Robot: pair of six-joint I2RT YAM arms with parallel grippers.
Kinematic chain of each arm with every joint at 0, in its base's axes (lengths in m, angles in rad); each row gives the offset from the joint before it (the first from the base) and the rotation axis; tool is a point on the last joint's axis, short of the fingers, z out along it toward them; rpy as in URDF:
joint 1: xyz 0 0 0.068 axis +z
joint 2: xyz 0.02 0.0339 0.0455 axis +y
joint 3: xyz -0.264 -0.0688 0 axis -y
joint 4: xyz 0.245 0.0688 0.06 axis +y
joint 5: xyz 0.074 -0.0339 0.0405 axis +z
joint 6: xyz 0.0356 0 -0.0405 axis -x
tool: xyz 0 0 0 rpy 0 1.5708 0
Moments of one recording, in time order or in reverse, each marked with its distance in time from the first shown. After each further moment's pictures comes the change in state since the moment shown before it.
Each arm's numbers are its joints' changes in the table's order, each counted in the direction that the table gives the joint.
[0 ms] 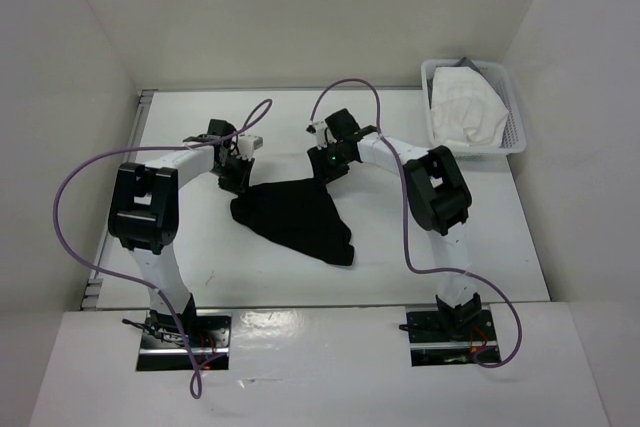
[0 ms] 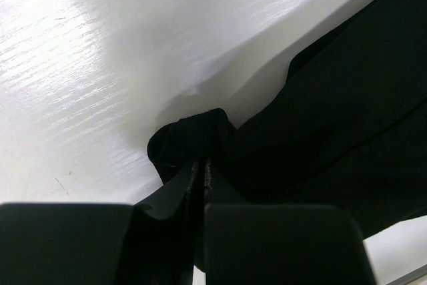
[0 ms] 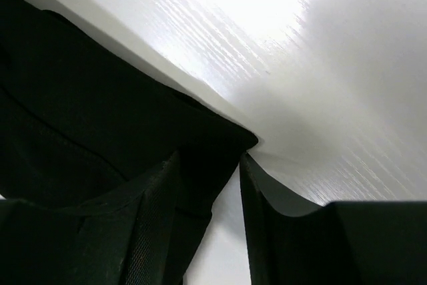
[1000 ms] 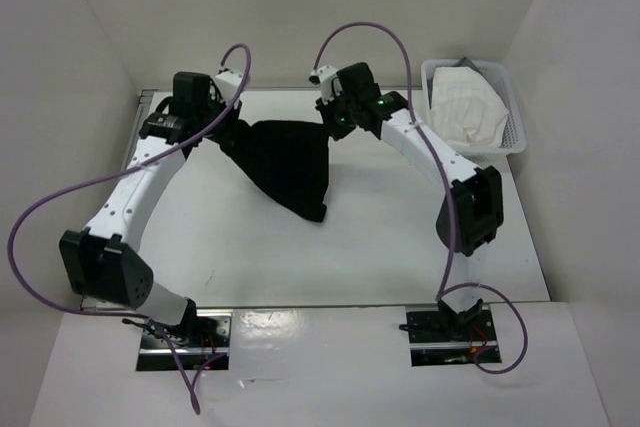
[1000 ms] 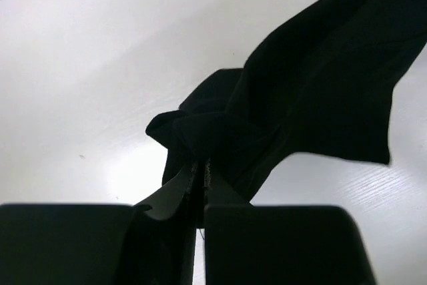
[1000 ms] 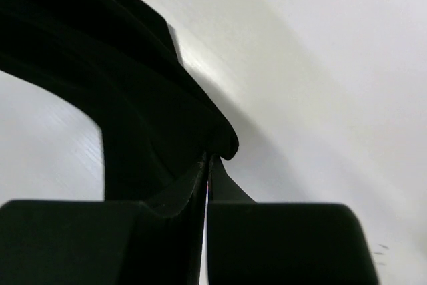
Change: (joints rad) left arm -0.064 -0.369 0.246 0.084 0.135 -0.020; right arm 0.006 -0.232 0.210 0.153 -0.172 0.151
